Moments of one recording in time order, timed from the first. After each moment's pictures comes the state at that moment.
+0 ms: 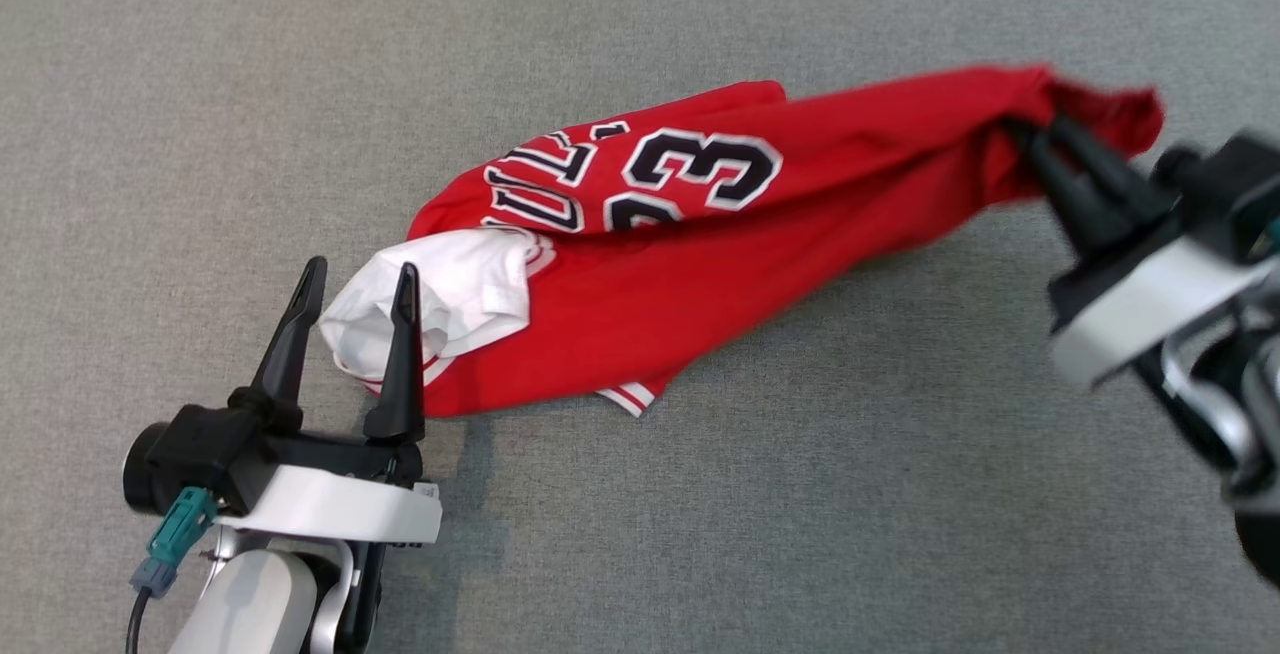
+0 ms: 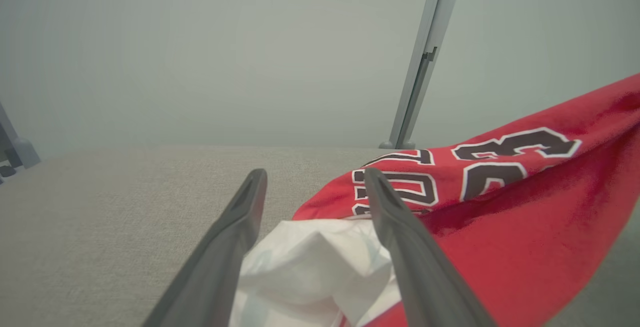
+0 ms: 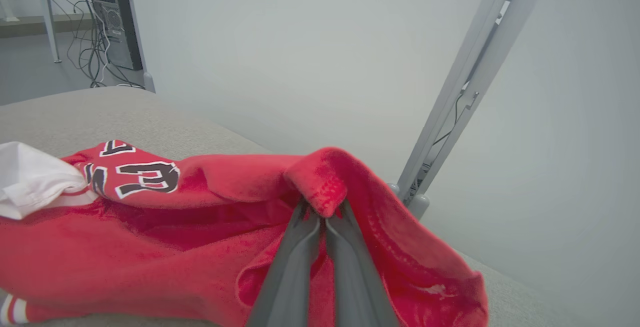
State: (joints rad) left arm -0.19 0.24 -0.31 0.00 -0.43 0.15 -0.26; right arm -0.54 -0.47 0.37 -0.05 0.33 0.13 0.11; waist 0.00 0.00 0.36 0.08
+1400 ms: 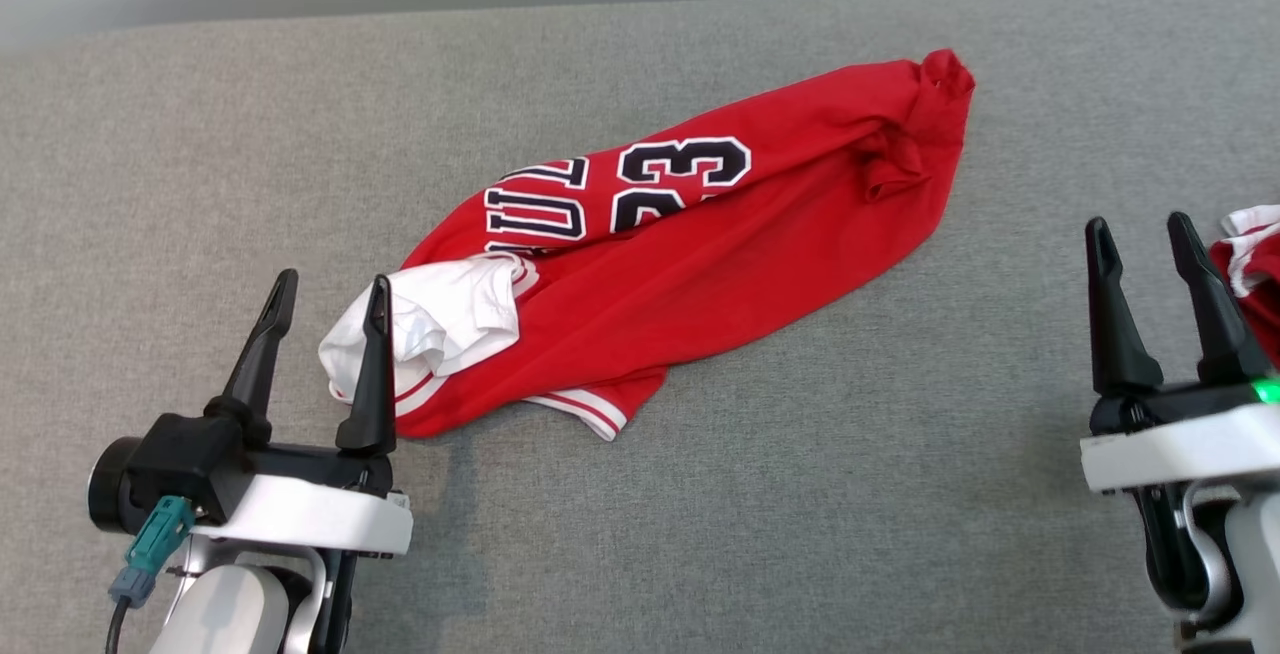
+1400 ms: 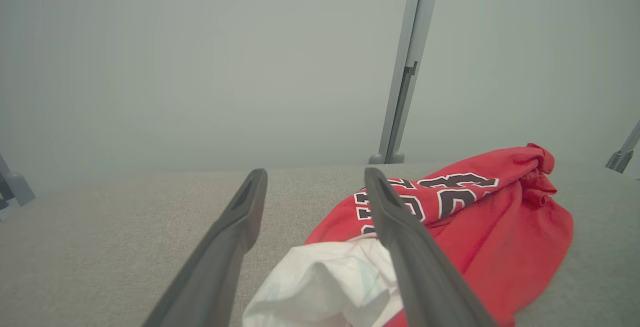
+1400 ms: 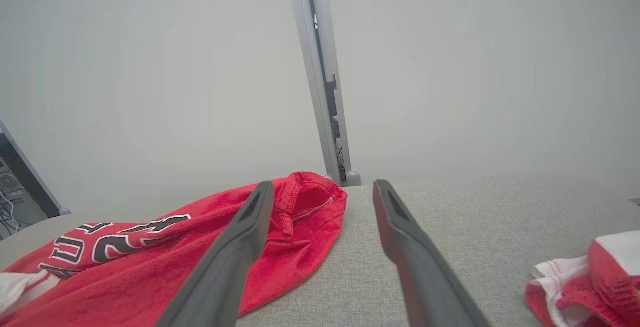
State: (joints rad) left arm -0.17 0.26 -0.27 0.00 -0.40 0.15 -0.23; right arm -0.29 -0.24 0.11 0.19 0.47 0.13 -0.26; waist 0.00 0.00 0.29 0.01
